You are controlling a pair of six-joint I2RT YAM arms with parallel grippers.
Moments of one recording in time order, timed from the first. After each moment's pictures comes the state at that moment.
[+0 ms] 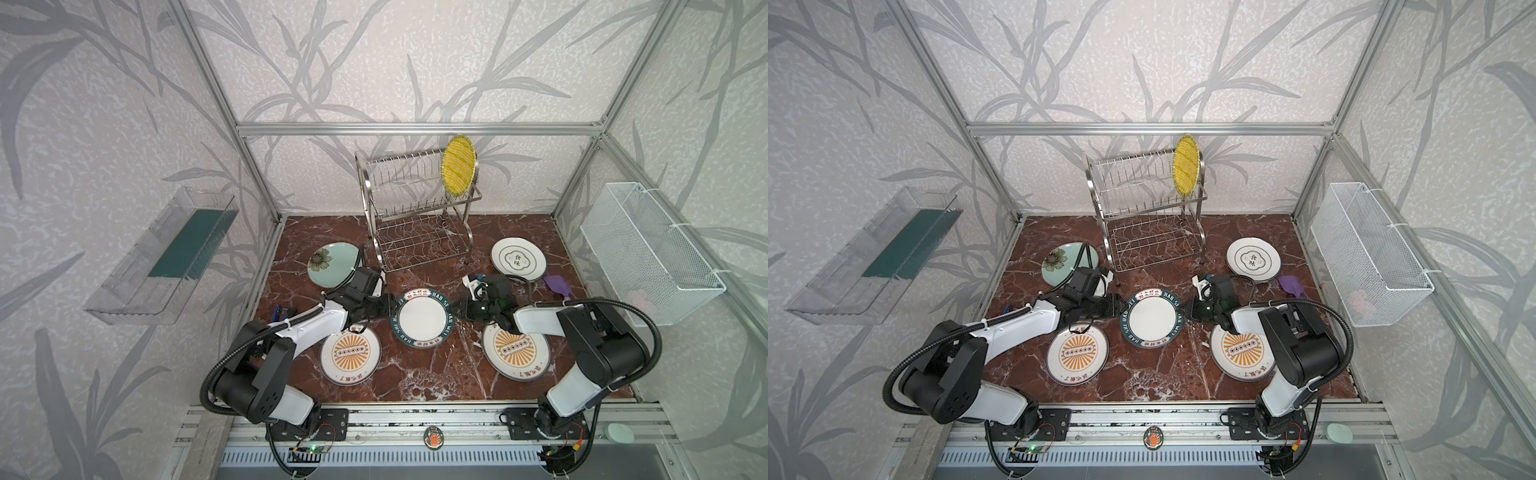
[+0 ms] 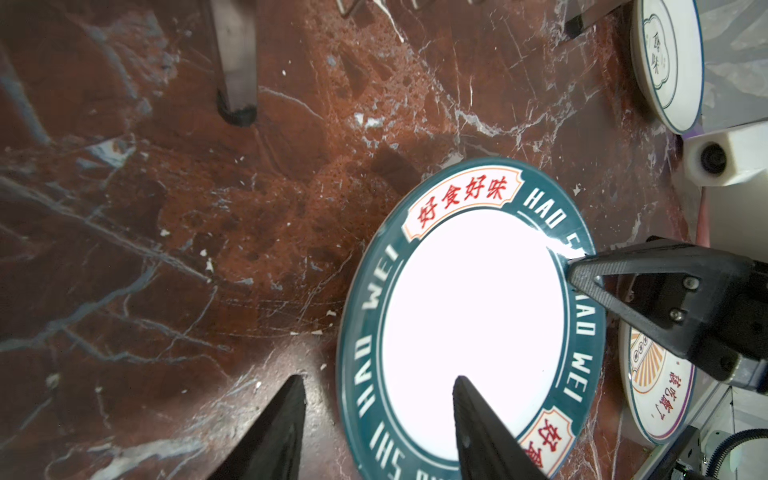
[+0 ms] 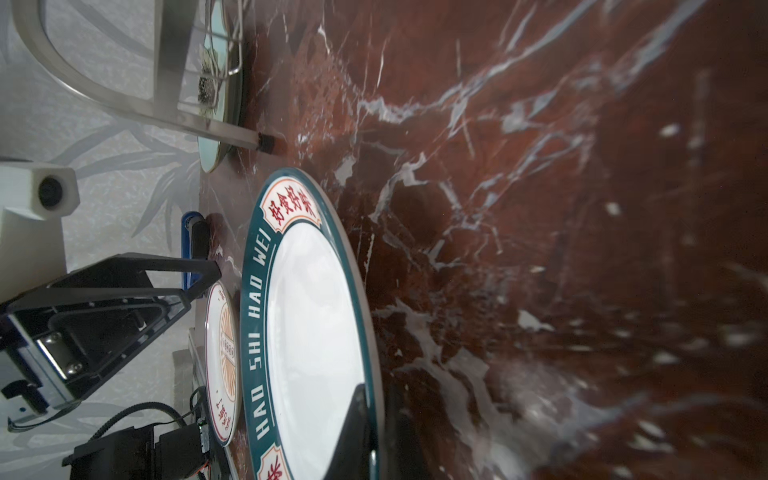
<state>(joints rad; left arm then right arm) -0.48 1.46 0.76 -0.20 0.25 -0.55 0.33 1.63 0.59 0.28 -0.63 0.67</state>
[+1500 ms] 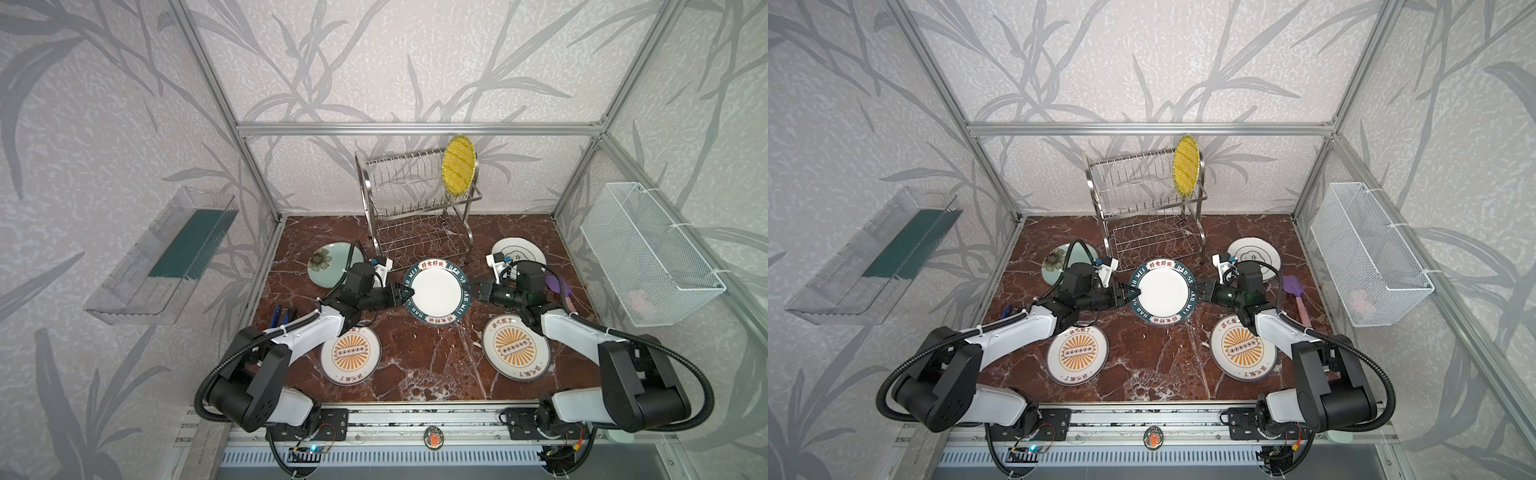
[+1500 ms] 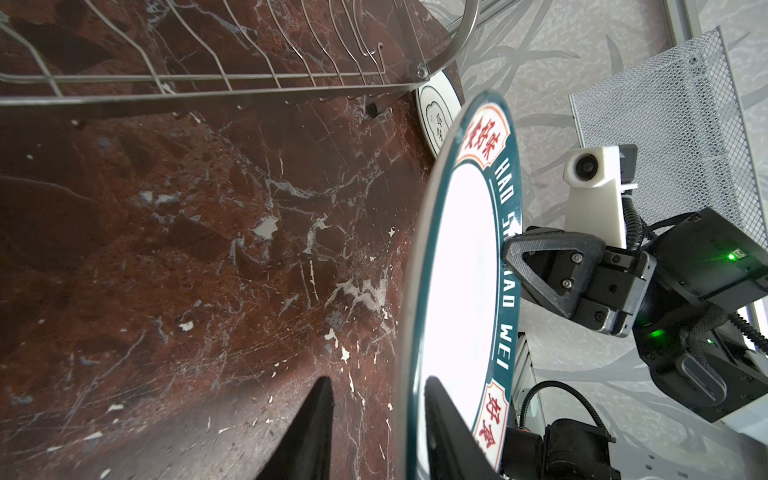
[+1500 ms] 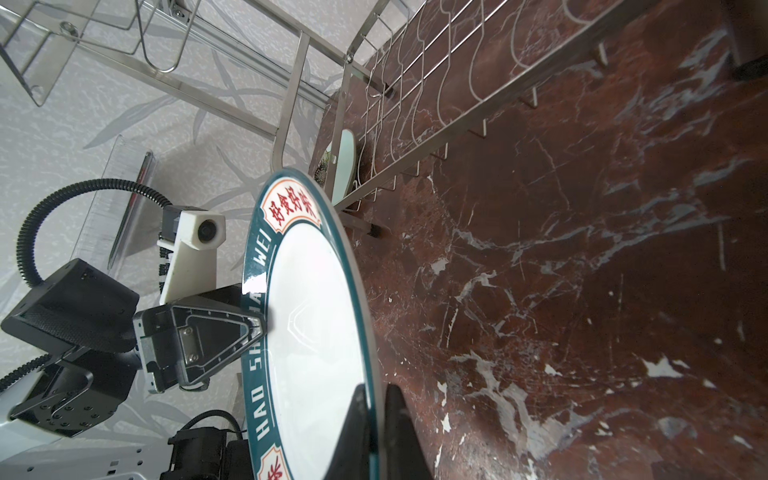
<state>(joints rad) -0.48 1.43 0.70 0.19 0.52 -0.76 0.20 1.39 0.58 0.31 -0.78 0.69</state>
